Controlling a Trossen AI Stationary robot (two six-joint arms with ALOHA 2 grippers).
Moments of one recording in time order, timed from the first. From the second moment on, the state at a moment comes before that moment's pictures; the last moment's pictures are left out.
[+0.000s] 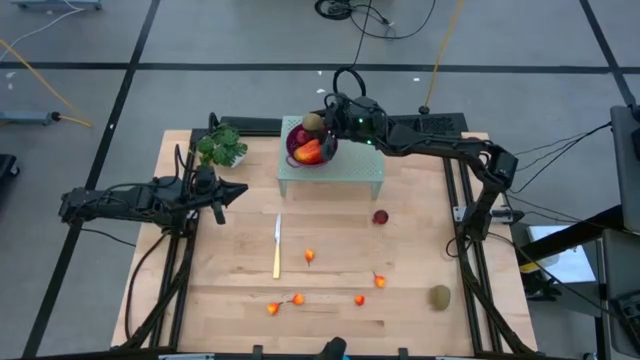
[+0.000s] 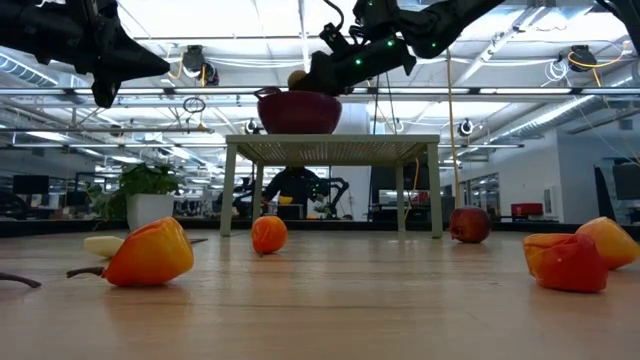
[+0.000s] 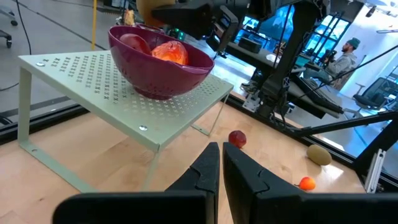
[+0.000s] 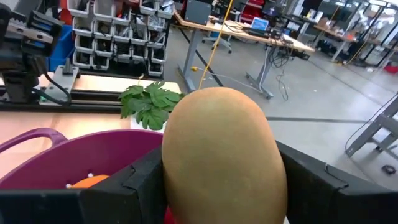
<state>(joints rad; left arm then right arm) -0.01 0.29 0.33 -0.15 -0.32 -0.40 -0.46 1.77 1.36 0.24 -0.11 -0.28</state>
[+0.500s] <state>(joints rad) -0.01 0.29 0.33 -0.15 -0.32 -0.40 -0.47 1.77 1.35 0.22 -0.14 -0.24</state>
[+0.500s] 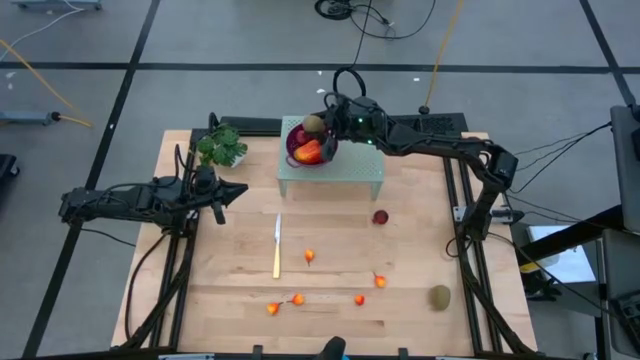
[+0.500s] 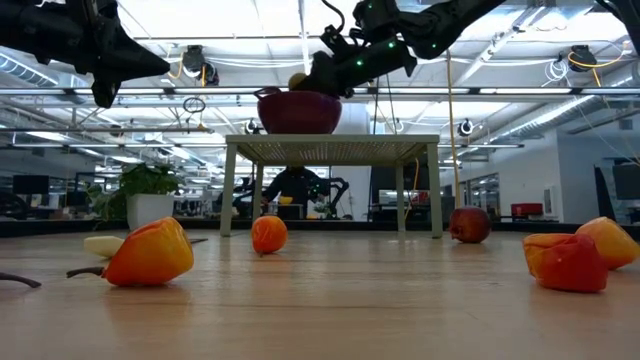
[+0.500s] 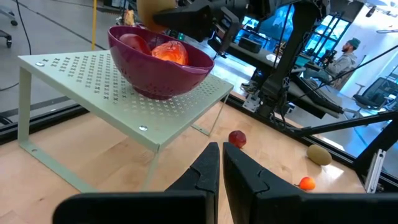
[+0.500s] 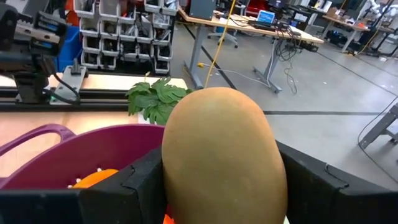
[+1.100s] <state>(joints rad) -0.01 0.29 0.33 -0.15 -0.32 -0.40 -0.47 1.77 1.35 0.21 -0.19 -0.20</state>
